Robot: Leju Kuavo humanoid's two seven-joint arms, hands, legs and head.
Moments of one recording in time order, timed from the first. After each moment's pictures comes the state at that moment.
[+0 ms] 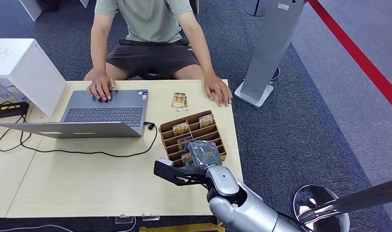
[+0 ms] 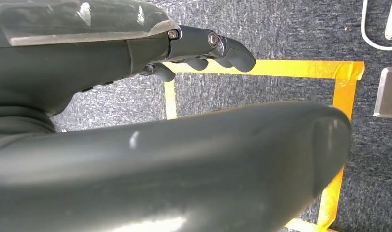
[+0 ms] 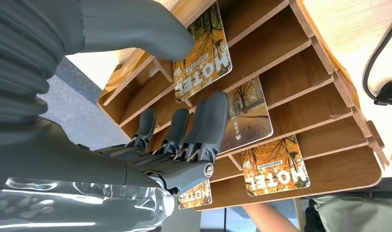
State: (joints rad) left arm -0.10 0.12 -0.96 -0.20 1.18 0.09 -0.05; right arm -0.43 -0.05 0.83 -1.38 0.91 0.01 0.63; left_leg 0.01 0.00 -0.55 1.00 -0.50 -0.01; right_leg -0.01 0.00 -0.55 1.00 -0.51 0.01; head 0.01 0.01
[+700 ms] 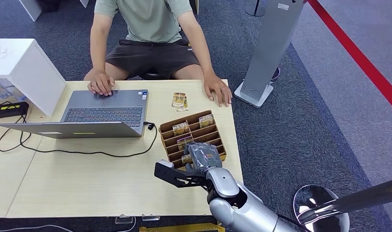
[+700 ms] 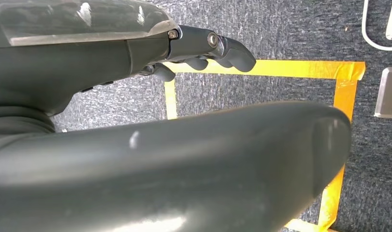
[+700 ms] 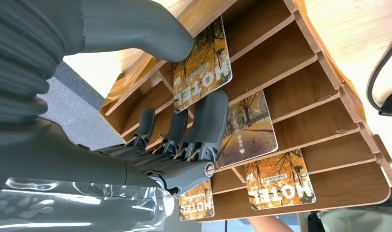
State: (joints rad) left arm -0.10 0.12 -0.96 -0.20 1.18 0.09 -0.05; right arm -0.42 -0.05 0.83 -1.38 0.90 0.01 0.63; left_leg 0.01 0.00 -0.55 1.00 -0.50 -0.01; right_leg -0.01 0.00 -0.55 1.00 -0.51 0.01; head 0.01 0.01
